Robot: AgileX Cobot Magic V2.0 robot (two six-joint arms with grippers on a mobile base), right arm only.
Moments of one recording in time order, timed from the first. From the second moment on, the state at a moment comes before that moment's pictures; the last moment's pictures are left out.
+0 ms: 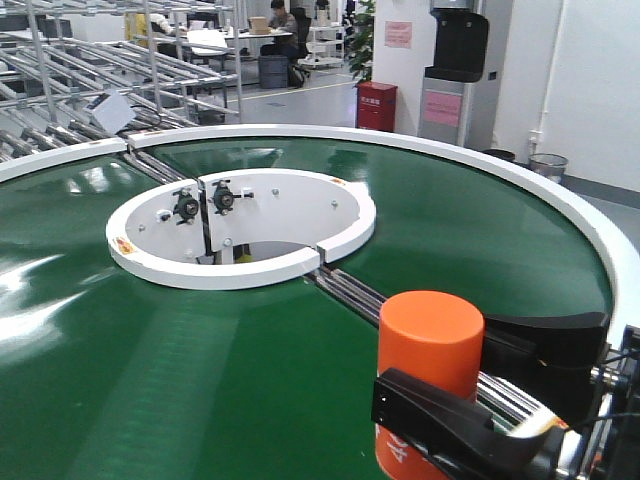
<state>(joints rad) 0.77 0.82 -0.85 0.44 0.17 -0.37</state>
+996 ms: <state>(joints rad) 0.77 0.82 -0.85 0.44 0.17 -0.37</state>
